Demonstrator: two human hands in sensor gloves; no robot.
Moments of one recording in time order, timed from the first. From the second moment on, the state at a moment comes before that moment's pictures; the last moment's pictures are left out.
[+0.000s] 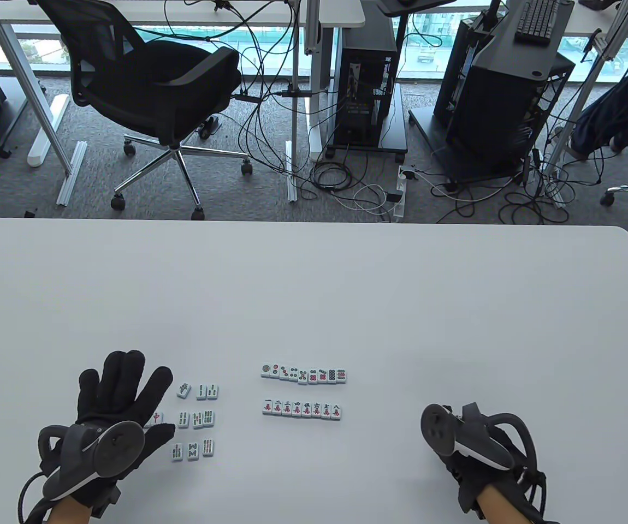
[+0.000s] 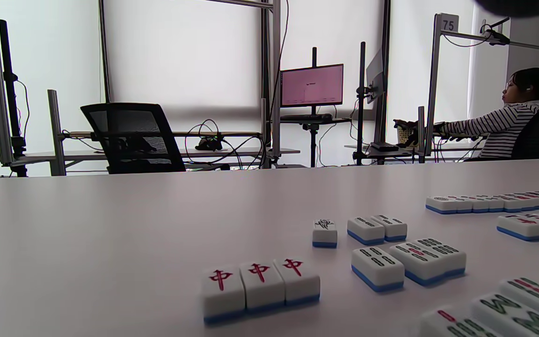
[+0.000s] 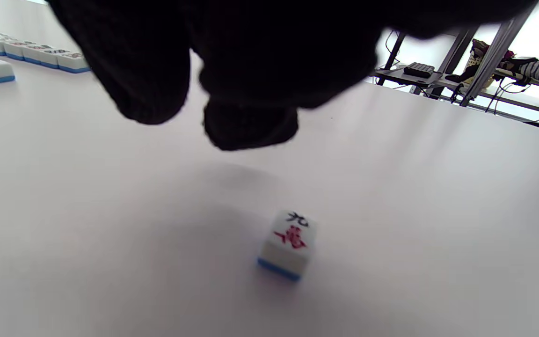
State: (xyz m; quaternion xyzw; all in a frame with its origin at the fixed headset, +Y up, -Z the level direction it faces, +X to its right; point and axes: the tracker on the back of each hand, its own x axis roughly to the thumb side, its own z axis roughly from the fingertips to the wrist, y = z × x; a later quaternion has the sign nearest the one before) left_hand -0.288 -0.700 -0.212 0.08 -0.08 0.00 0.99; right_hand 0.229 -0.728 -0.258 -0.08 -0.14 -0.98 0.10
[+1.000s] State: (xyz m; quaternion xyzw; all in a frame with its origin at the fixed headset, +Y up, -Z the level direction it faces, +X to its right) left_hand -0.285 -0.703 -0.214 0.07 -0.08 0.00 0.99; right_hand 0.146 -0.754 -0.278 -0.19 -0.01 -0.98 0.07
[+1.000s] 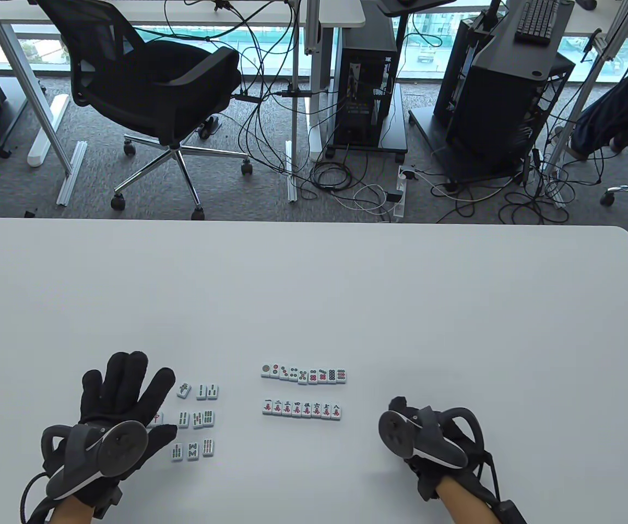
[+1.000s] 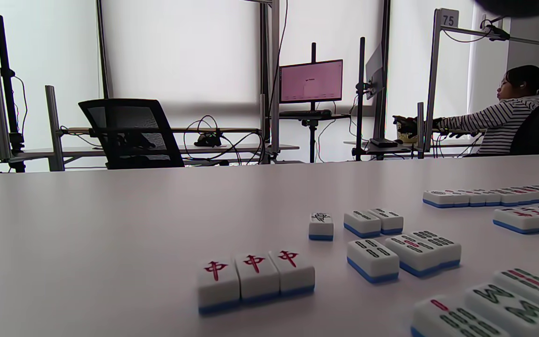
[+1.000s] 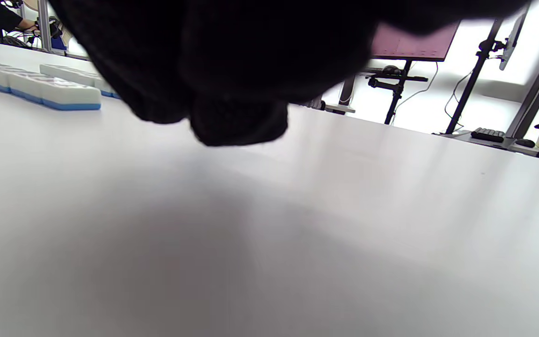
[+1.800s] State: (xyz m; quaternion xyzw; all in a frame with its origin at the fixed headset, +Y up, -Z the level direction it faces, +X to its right) left_hand -0.287 -0.704 -0.213 0.08 -0.09 0.01 0.99; right_hand 0.082 -0.768 -0.296 -0.23 -0.05 -0.97 0.06
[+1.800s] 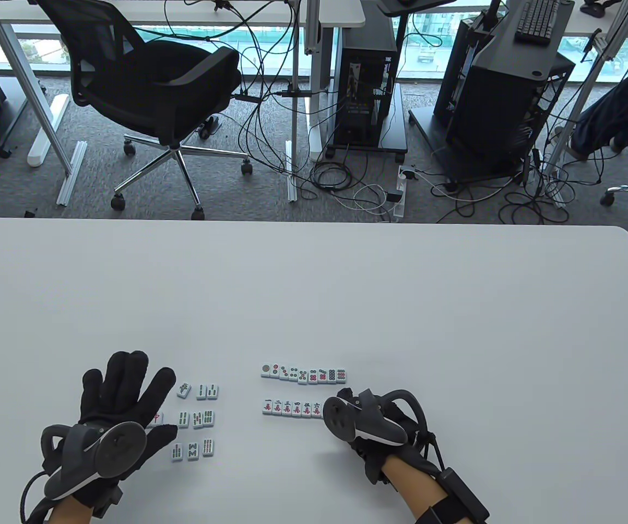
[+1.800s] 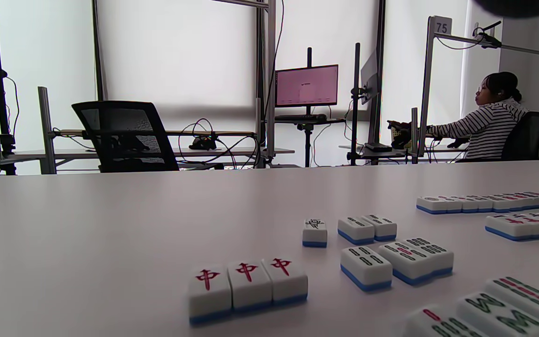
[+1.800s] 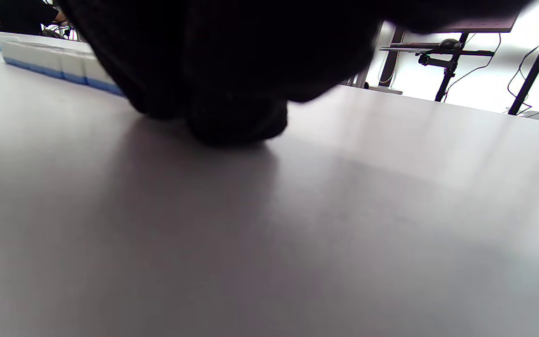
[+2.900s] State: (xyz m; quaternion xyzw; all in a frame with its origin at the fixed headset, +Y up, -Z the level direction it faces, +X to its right) left_hand -0.283 -0.716 -0.218 0.05 -0.08 -0.02 1.00; right_hand 0.245 -0.713 -0.239 -0.14 0.11 -0.98 -0.06
